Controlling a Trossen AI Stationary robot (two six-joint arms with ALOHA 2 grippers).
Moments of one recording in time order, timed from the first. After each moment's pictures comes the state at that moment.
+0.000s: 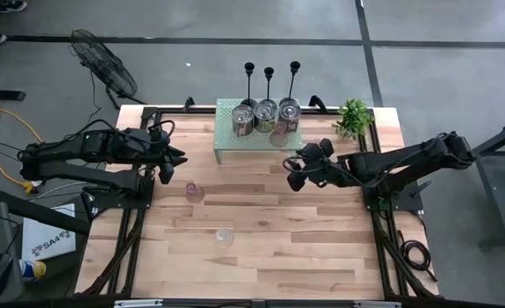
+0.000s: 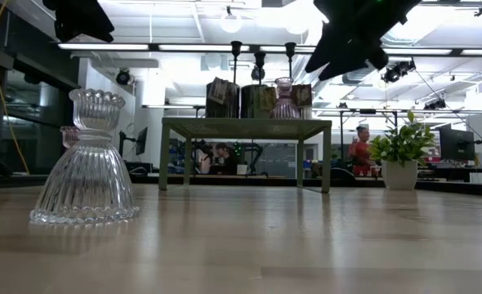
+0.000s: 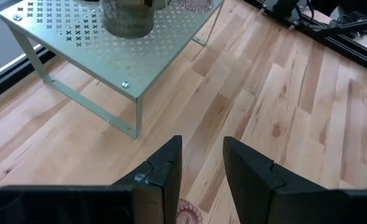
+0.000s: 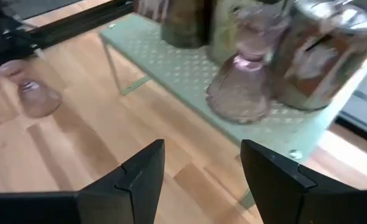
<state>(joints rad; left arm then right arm) 0.04 0.67 0.95 -0.90 -0.23 -0.48 0.14 1.25 0.91 -0.40 0.70 0.61</state>
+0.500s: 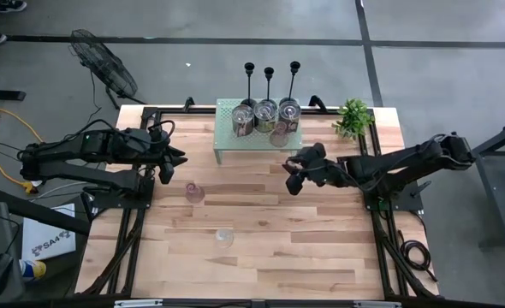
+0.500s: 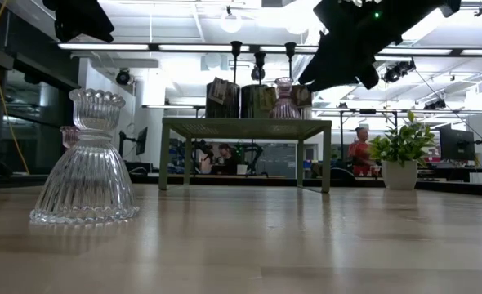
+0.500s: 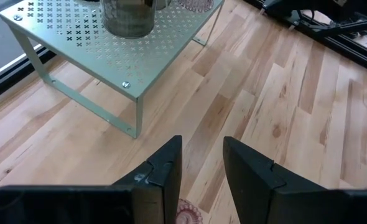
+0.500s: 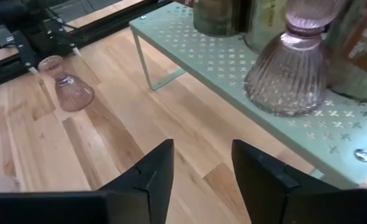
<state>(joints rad) 0.04 0.67 0.95 -0.90 -0.23 -0.48 0.10 1.25 0.76 -0.12 0.56 0.55</state>
